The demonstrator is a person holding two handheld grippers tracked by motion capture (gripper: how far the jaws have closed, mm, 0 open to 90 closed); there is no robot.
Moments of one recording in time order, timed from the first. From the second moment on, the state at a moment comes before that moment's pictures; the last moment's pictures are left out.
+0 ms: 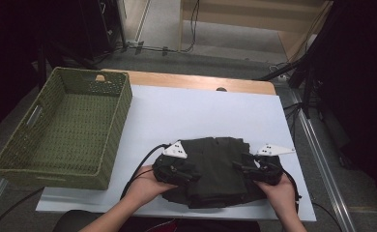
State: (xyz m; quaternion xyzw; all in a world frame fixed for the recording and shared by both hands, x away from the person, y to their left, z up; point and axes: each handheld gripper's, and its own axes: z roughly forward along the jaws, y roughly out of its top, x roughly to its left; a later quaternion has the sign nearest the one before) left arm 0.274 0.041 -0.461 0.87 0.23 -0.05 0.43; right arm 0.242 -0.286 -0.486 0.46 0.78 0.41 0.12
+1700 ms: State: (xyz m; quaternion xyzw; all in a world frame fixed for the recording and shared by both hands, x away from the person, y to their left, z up) left arm 0.305 0.052 -0.480 0.86 0.32 0.05 0.39; right arm 0.260 -0.279 -0.499 0.46 0.79 0.38 0.15
